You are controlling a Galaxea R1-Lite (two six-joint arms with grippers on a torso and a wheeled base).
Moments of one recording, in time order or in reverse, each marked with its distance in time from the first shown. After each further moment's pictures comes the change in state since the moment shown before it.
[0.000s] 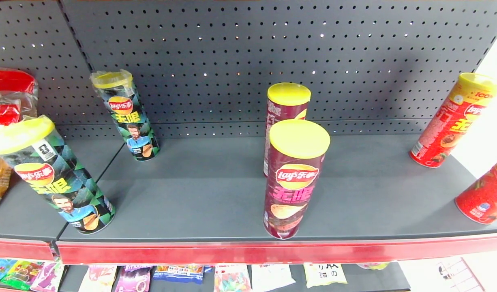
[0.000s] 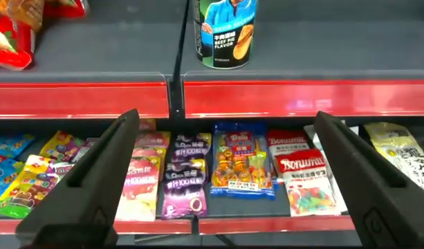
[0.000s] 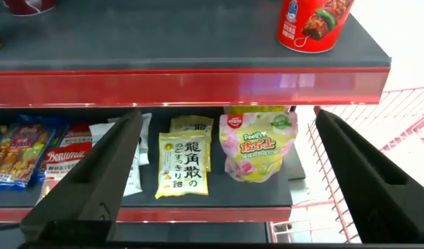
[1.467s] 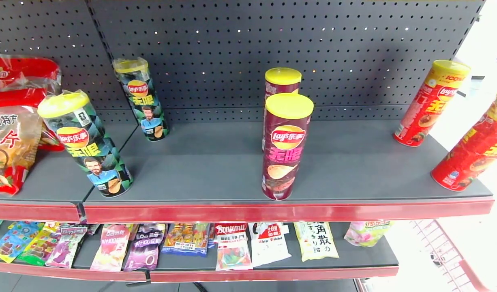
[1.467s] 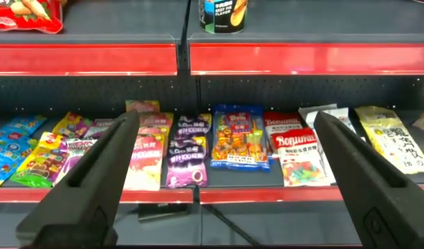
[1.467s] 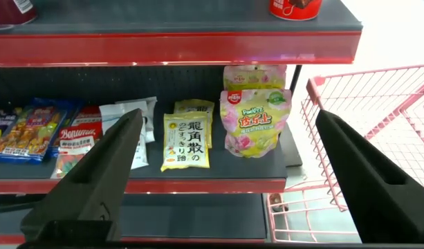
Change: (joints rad) left arm 0.000 0.000 0.001 0.001 -0.001 -0.002; right arm 0.000 0.000 0.000 0.000 0.000 0.000
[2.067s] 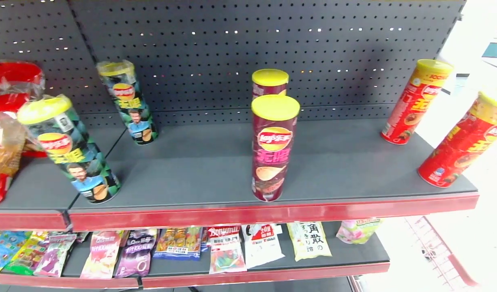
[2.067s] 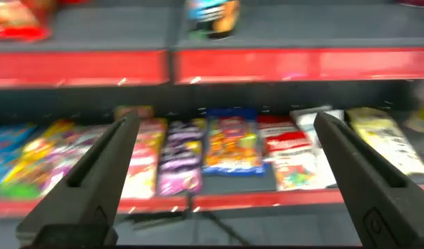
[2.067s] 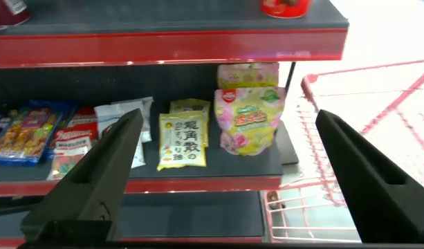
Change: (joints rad) left arm -0.001 0.000 -0.001 0.000 0.000 0.000; right arm 0.000 0.000 0.000 -0.001 0.000 0.002
